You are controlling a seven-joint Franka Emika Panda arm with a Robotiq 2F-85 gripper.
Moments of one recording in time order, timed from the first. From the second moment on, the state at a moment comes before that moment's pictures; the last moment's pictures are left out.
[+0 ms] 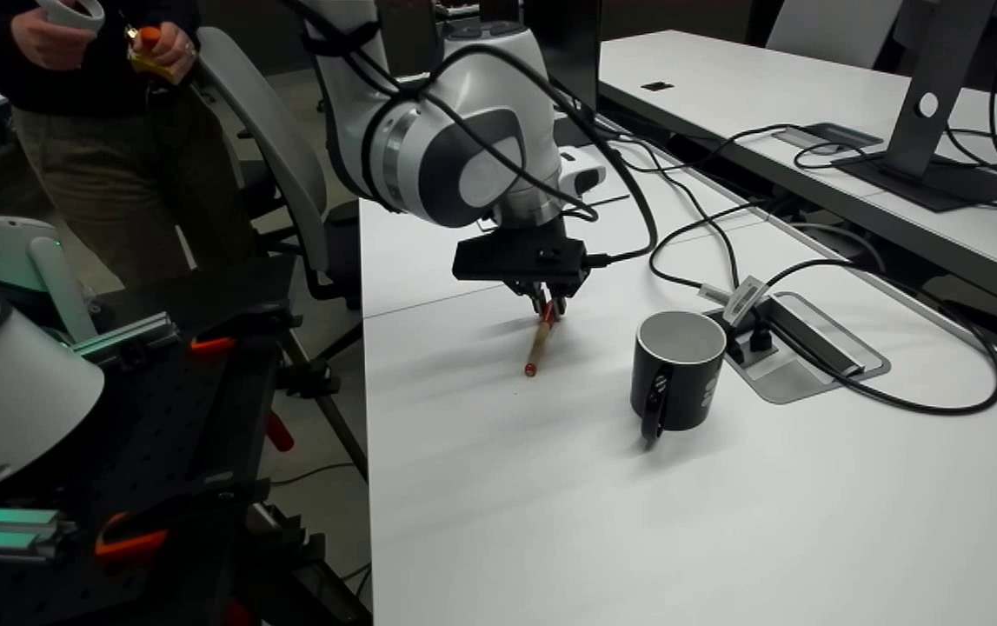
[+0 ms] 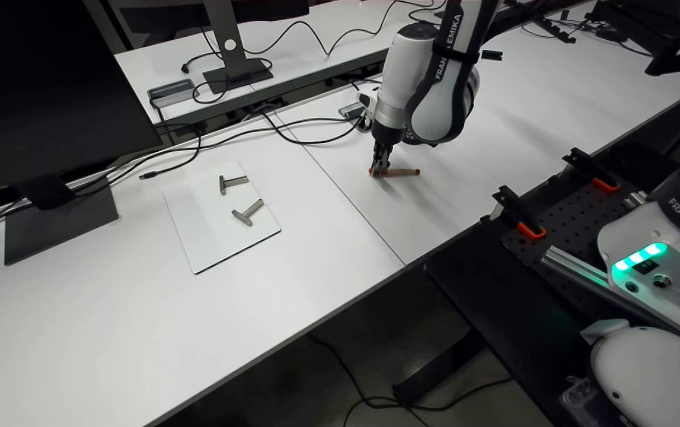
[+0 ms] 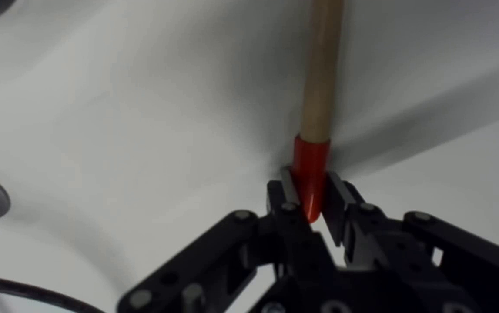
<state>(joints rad) 0.10 0.83 0.07 -2.24 -0.44 3.26 -0.45</state>
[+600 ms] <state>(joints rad) 0.10 0.74 0.07 -2.29 -0.44 3.36 -0.45</state>
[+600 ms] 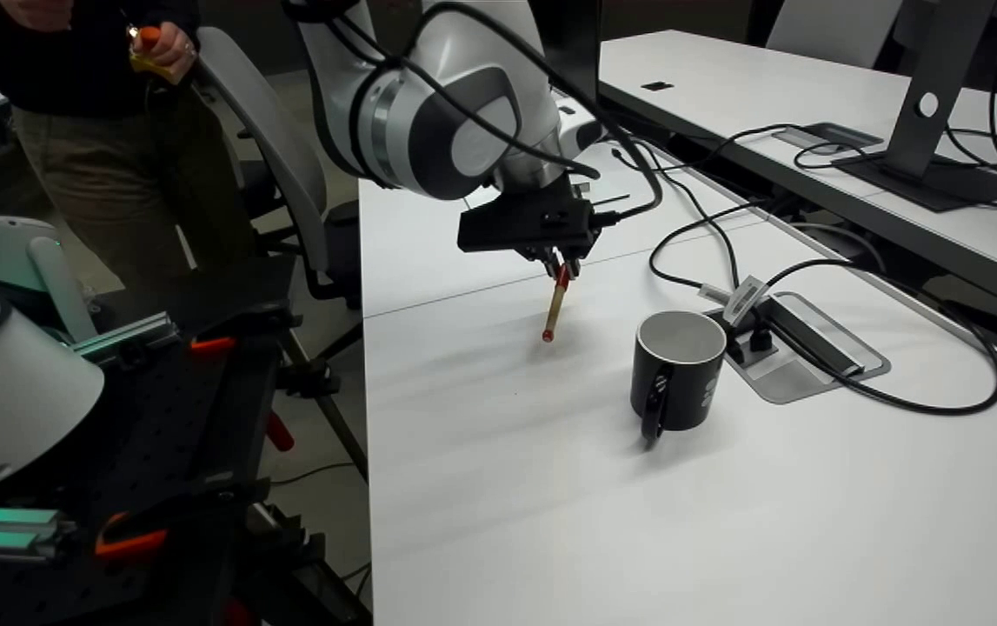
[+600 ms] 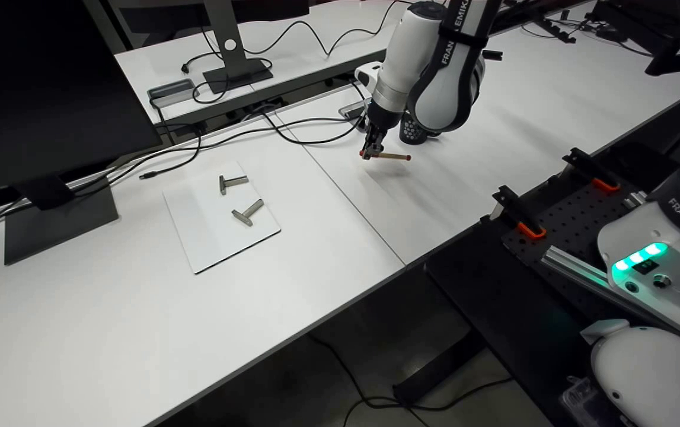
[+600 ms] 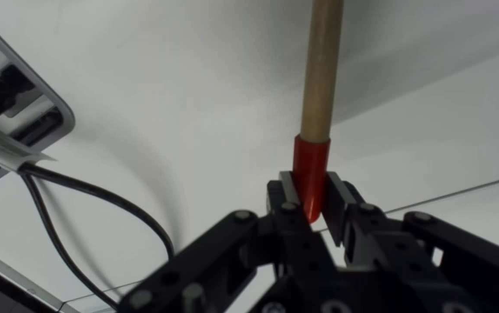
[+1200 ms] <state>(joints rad) -0.06 0.64 0.17 -2.31 -0.48 3.46 -0.42</state>
